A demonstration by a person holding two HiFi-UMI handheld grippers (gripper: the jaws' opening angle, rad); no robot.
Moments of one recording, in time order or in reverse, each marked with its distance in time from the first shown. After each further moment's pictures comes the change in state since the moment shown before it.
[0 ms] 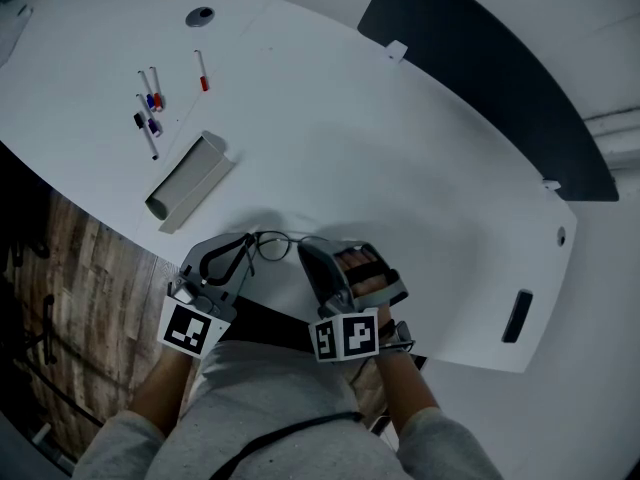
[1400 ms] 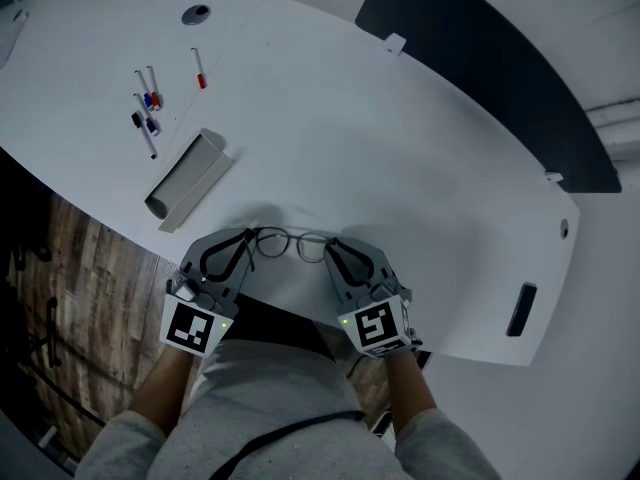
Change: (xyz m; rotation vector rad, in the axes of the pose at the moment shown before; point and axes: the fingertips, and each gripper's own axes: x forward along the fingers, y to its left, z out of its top) left arm 0.002 0.003 -0.001 0.012 0.026 0.014; right arm -0.019 -0.005 -0.045 0.717 -0.125 -0.026
